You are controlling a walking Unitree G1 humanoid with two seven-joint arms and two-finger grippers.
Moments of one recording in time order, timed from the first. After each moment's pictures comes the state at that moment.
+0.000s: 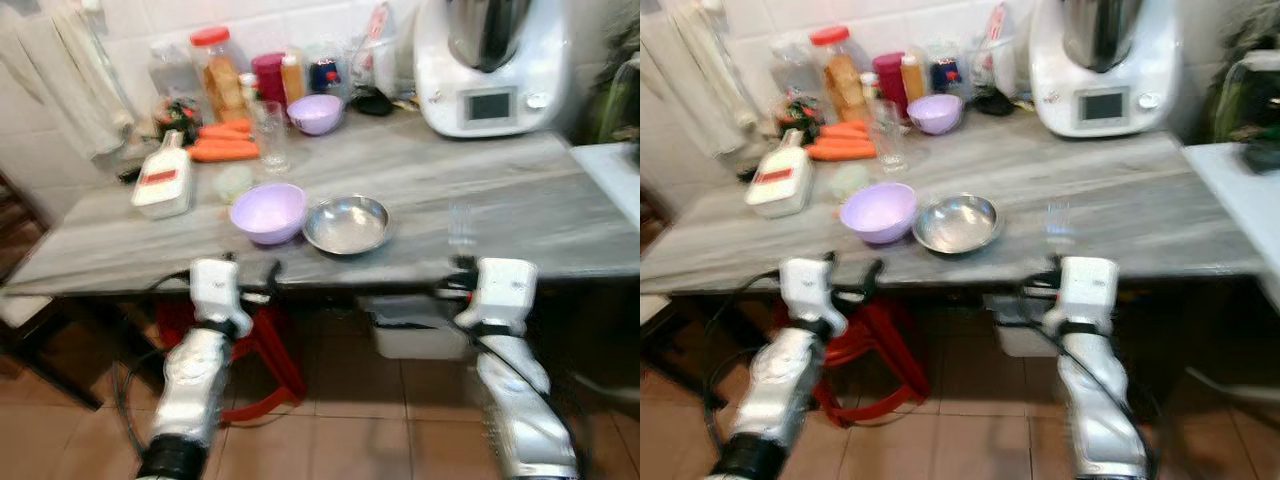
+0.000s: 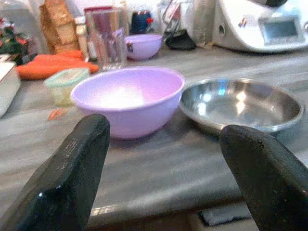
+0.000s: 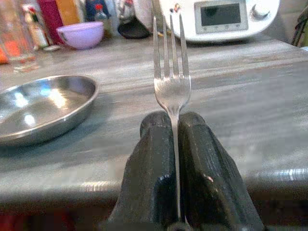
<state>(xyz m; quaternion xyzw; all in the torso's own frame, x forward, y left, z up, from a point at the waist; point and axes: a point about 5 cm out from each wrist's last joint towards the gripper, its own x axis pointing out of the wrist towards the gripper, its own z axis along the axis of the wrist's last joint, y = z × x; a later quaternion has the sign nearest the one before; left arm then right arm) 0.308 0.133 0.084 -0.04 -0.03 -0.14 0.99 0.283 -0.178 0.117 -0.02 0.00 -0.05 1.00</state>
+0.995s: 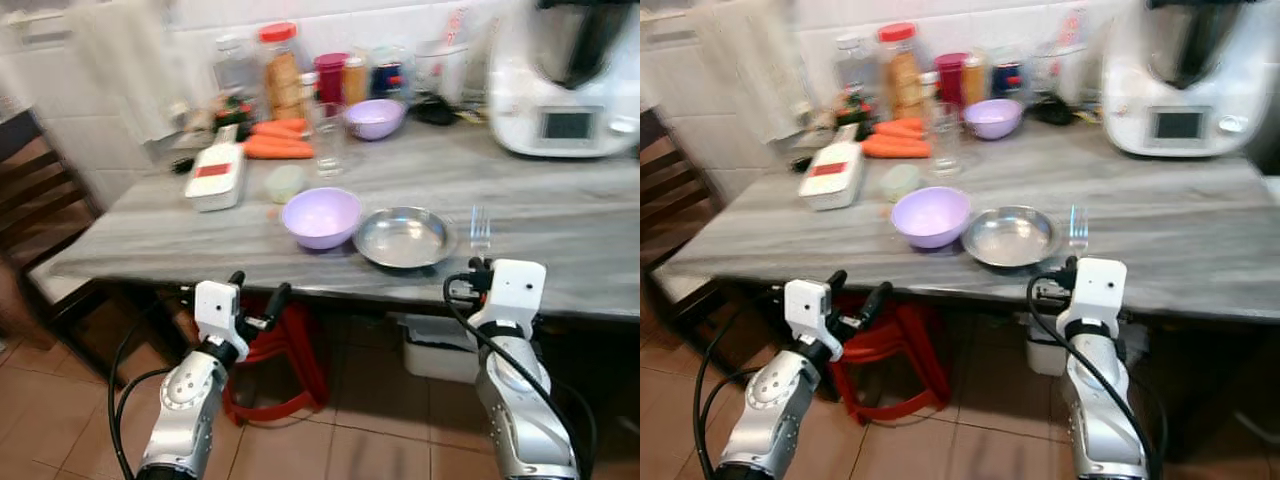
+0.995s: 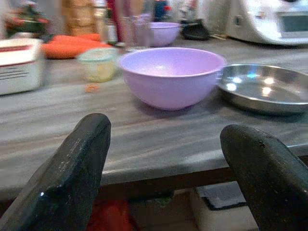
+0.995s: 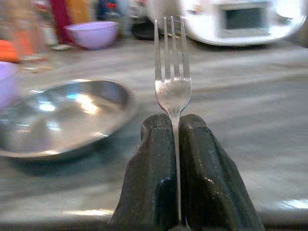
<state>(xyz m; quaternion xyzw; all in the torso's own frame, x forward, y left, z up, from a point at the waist) 0.285 0.137 0.070 -0.05 -0.01 -0.18 0.98 0.282 -0.185 0.115 -0.02 0.01 -0.10 0.99</state>
